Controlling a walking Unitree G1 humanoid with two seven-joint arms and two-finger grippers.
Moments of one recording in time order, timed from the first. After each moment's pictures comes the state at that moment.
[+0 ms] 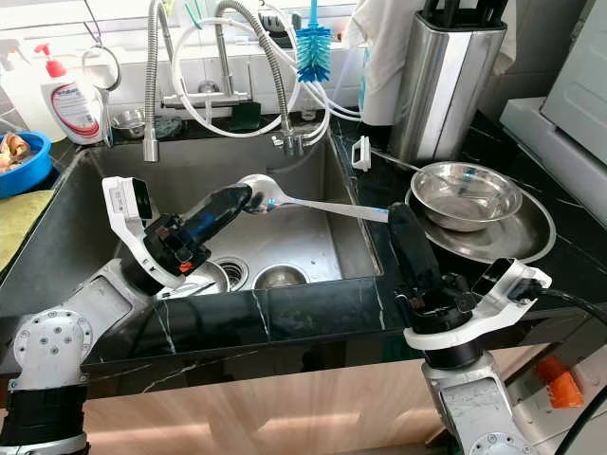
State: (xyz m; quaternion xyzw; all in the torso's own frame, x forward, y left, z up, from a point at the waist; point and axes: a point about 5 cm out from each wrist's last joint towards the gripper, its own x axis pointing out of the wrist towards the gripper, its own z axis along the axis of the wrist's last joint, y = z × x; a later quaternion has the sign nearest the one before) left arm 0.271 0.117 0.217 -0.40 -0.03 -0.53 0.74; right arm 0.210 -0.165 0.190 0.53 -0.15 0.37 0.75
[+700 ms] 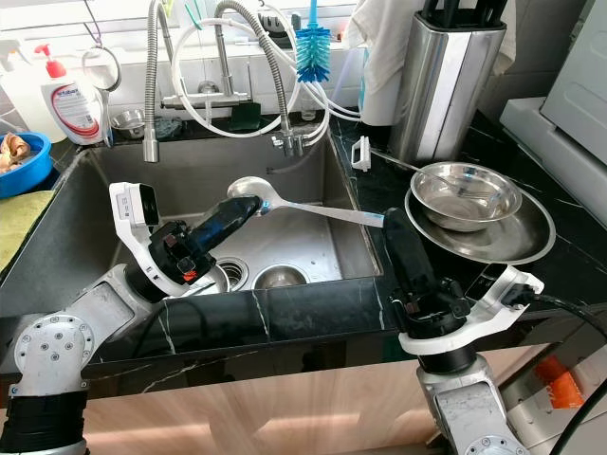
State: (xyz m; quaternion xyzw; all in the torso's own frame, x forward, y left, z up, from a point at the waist) left arm 0.269 0.115 0.216 -0.41 -0.02 -0.54 0.74; right arm 0.207 -0.160 0.183 0.54 -0.14 0.38 0.74
